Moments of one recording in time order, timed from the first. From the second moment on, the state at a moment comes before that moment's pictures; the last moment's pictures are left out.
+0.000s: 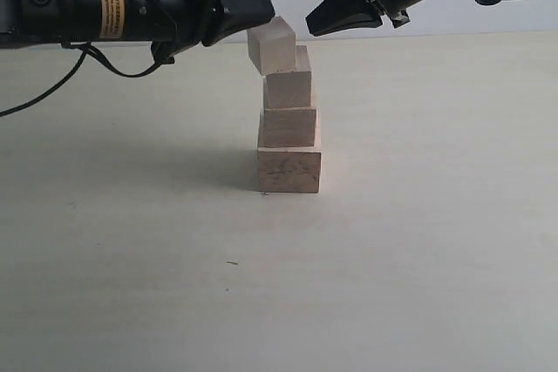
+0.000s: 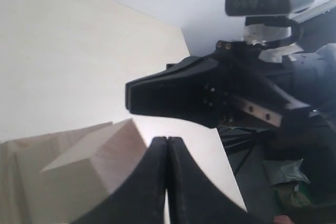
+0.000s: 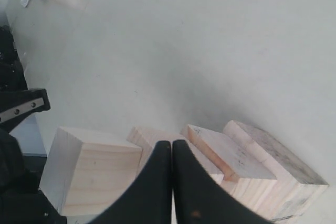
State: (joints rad) left arm -0.47 1.69 -1.09 1.31 -0.55 -2.08; right arm 0.00 2.09 -1.70 1.07 1.22 -0.75
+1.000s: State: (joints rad) left arm -0.47 1.64 -0.98 1.44 -0.36 -2.12; right arm 0.00 2.09 -1.70 1.08 1.22 -0.77
